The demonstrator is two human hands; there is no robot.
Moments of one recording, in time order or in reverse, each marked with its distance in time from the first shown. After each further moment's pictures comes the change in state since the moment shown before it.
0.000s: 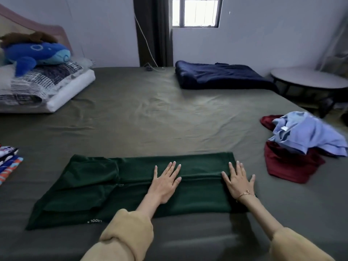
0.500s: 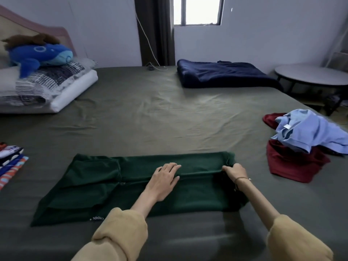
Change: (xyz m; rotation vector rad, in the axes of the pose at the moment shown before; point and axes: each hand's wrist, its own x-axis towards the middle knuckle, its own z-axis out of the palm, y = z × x) left_hand -0.006 -0.006 -0.010 -0.024 0.225 0.120; right_hand 0.018 -0.022 -0.030 0.580 -0.035 0.247
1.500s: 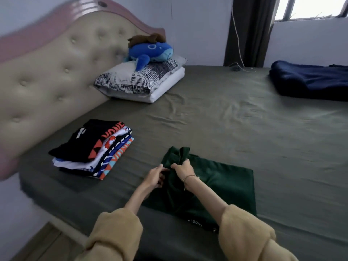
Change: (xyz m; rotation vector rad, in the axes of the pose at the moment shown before) left_hand -0.144 -0.238 -0.068 -1.220 0.257 -1.074; right_hand -0.179 -0.261 0.301 0.259 -0.692 -0.301
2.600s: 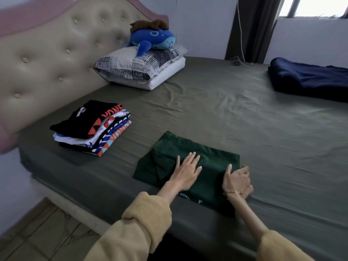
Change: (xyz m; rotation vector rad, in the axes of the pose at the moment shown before) left_hand -0.050 -0.014 0.105 0.975 -0.104 0.567; right_hand -0.060 0.101 -0.125 -0.521 0.783 0.082
